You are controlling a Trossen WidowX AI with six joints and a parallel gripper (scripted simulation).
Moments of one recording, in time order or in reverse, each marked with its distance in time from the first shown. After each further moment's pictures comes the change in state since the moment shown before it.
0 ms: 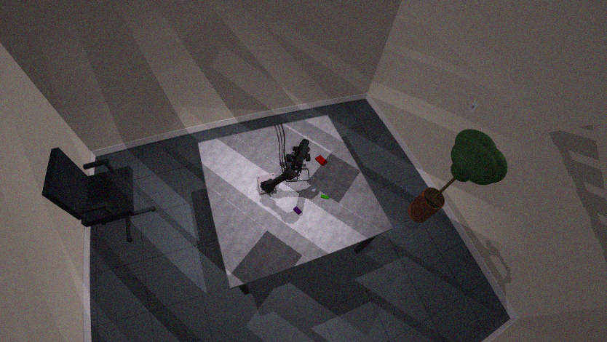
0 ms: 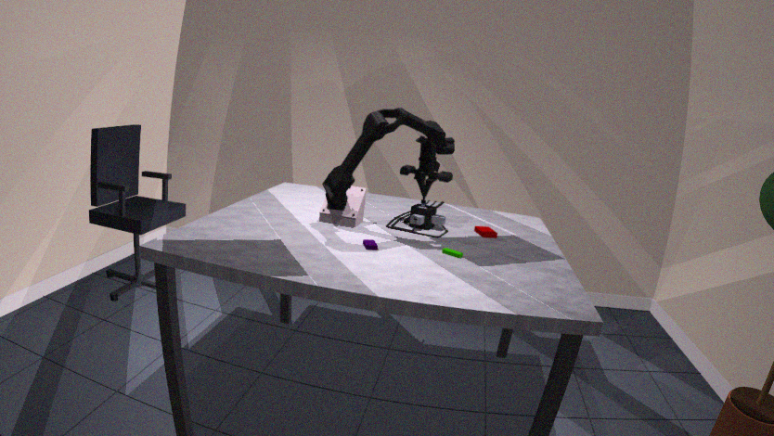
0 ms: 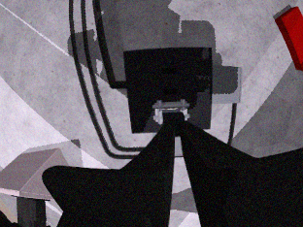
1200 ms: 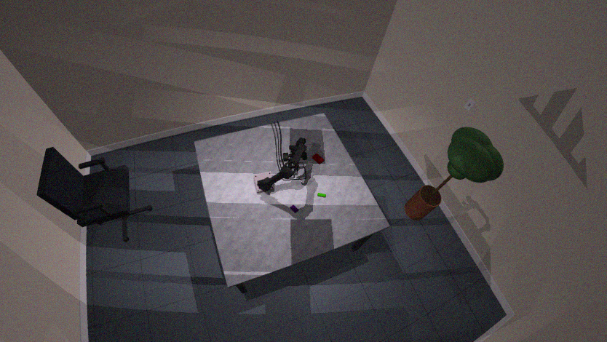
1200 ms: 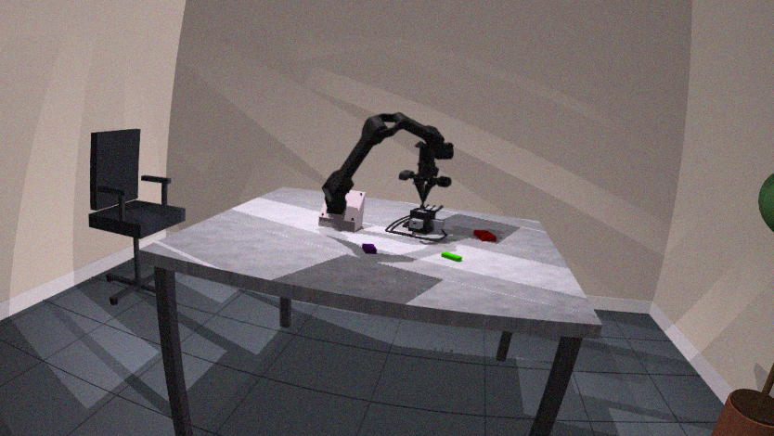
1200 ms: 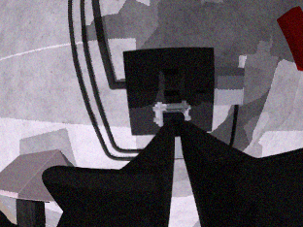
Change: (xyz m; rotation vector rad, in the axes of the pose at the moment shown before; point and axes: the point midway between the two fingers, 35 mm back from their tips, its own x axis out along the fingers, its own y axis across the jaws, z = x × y) arm 0.004 0.000 0.000 0.000 -0.002 0.002
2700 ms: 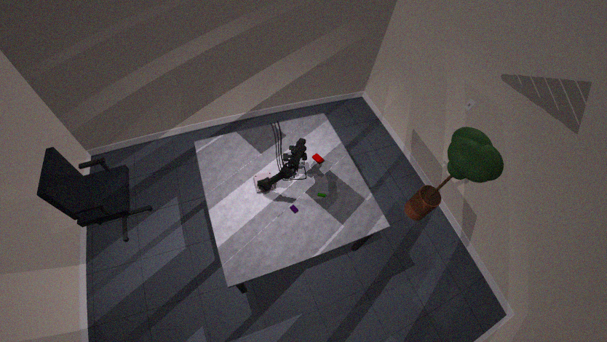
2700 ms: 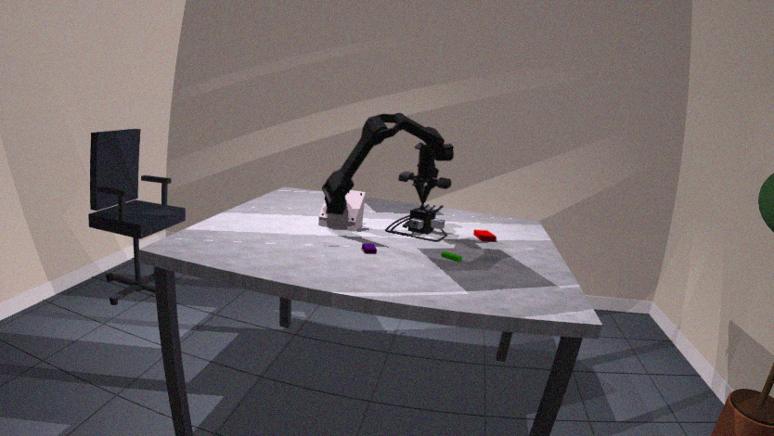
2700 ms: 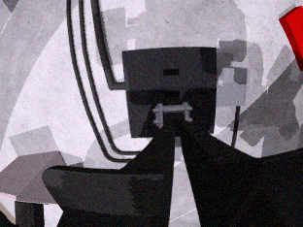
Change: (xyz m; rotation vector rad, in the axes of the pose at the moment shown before) arm 0.005 0.000 -0.001 0.000 -0.001 0.001
